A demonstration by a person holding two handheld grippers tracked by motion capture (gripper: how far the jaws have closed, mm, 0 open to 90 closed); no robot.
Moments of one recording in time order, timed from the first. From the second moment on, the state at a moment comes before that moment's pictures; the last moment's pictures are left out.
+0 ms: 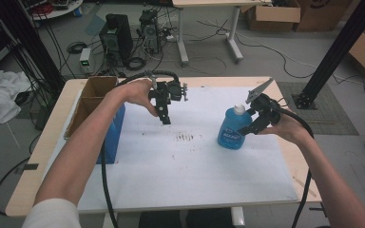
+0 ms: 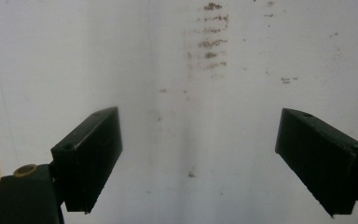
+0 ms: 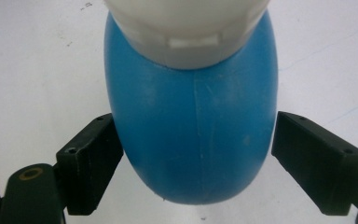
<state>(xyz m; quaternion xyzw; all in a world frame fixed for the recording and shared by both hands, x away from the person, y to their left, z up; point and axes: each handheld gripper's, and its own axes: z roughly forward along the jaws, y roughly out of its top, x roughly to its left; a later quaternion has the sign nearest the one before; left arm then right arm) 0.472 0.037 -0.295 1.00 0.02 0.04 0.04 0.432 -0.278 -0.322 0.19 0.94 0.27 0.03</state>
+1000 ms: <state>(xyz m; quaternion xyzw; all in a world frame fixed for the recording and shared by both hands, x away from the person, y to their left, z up) 0.471 0.039 -0.297 1.00 0.02 0.04 0.04 0.425 -0.278 -0.343 0.19 0.93 0.32 0.04</state>
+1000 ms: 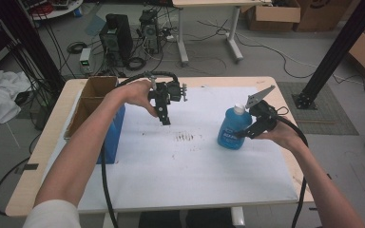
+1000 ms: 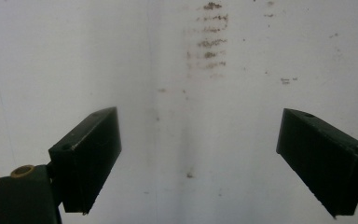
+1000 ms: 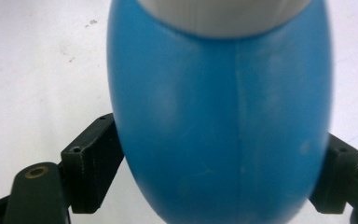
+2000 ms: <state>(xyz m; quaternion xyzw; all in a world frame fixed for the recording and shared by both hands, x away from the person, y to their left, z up) 0.470 0.040 -0.299 1.00 0.03 0.04 0.04 0.424 -0.276 -0.348 0.19 0.93 0.32 0.05</state>
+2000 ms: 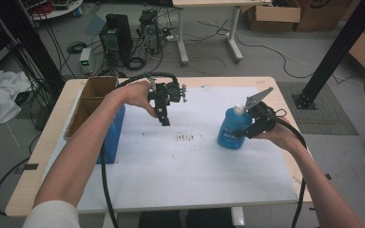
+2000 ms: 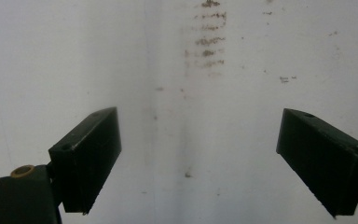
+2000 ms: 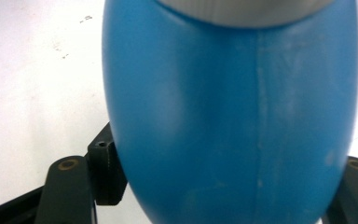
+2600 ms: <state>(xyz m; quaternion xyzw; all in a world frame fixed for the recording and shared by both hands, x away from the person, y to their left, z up) 0.469 0.039 -0.296 1.00 0.03 0.04 0.05 0.425 -0.275 -0.347 0.18 0.93 0.32 0.05</state>
